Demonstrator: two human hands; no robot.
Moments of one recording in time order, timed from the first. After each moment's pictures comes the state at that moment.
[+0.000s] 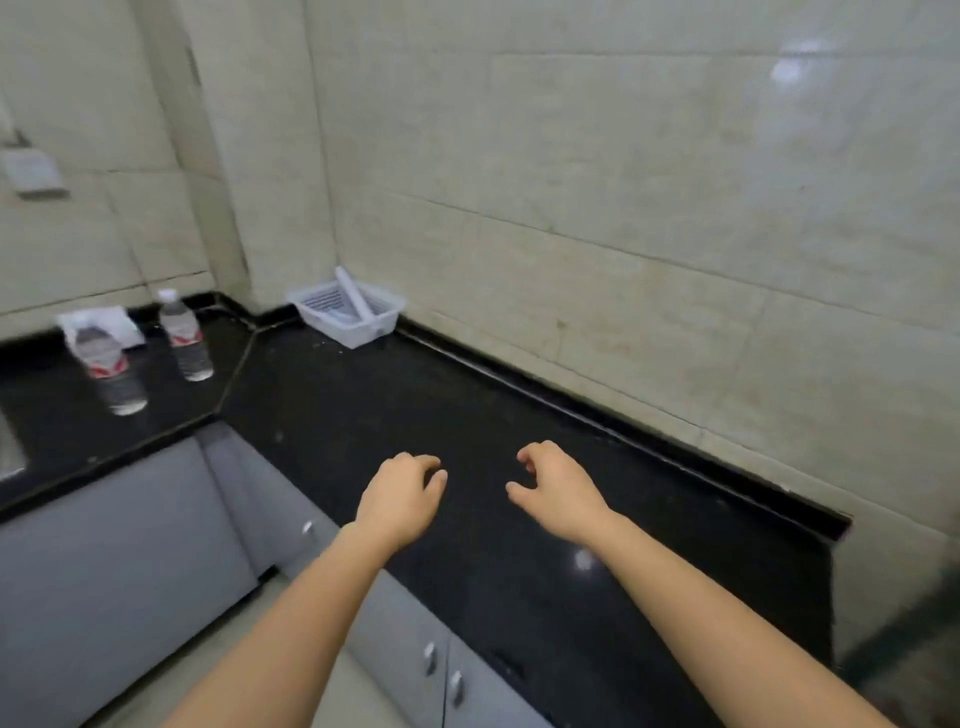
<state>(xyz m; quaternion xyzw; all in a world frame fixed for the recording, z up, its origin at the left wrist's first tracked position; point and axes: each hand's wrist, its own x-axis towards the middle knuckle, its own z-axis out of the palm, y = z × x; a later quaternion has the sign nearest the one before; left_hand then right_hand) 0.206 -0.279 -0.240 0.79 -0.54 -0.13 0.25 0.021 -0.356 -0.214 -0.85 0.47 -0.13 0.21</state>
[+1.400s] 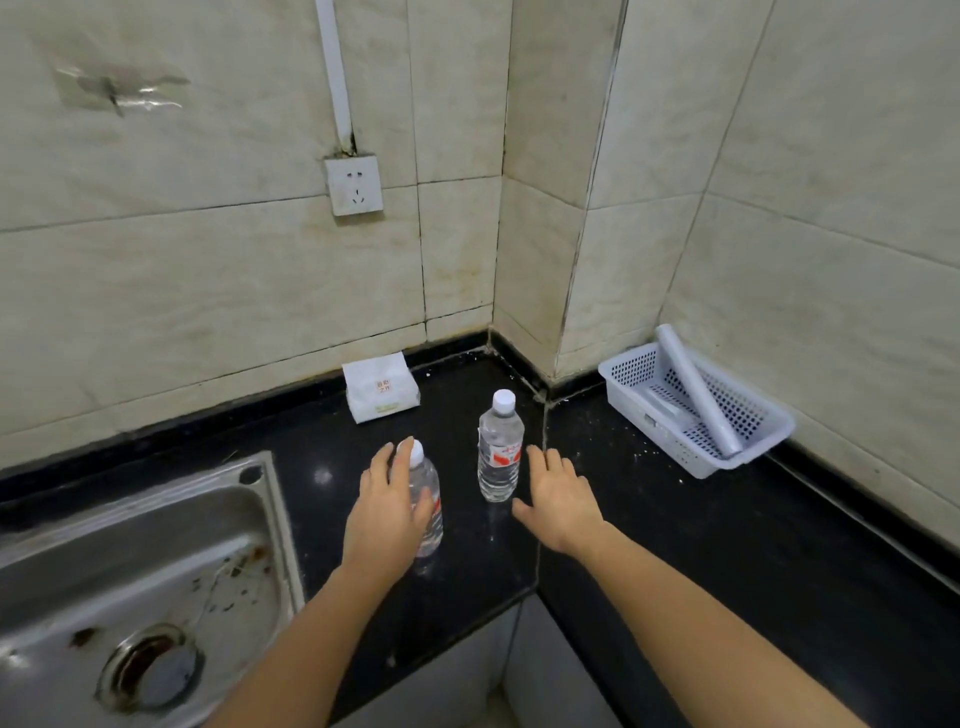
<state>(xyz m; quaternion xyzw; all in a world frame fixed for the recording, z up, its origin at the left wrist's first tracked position) 0.901 -0.347 -0.279 0.89 -0.35 -0.01 0.30 0.781 -0.513 -0.275 -0.93 0.33 0.01 0.13</state>
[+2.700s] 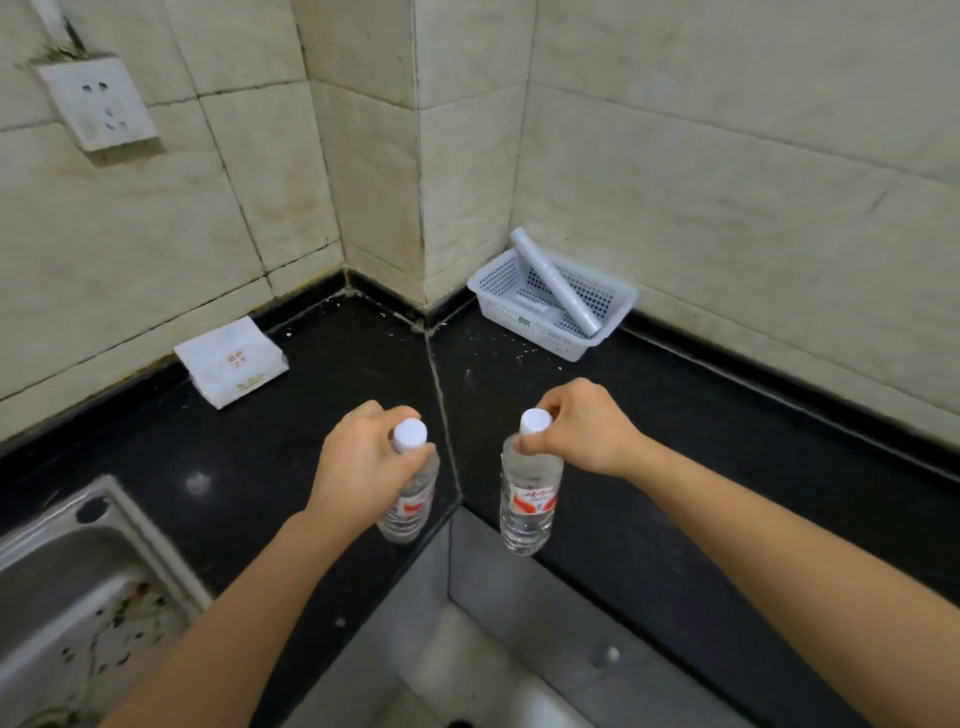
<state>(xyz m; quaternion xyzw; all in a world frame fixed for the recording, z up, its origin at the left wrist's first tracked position) 0.858 -0.372 -0.237 0.77 -0.55 -0.11 0.31 0.656 -0.497 -0.217 -0.80 0.50 -0.09 0.31</state>
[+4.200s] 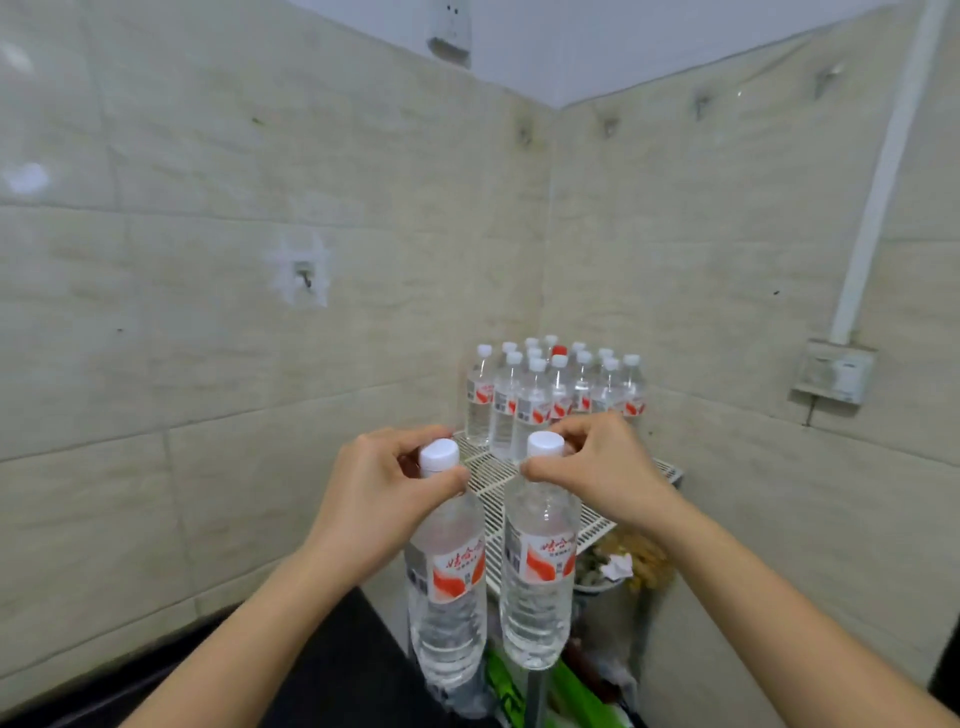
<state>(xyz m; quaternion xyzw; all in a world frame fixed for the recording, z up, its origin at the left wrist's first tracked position) -0.117 -0.339 -0.032 0.14 -0.82 -0.39 0.38 -0.266 -0.189 -0.024 -0.39 0.79 -0.48 0.00</state>
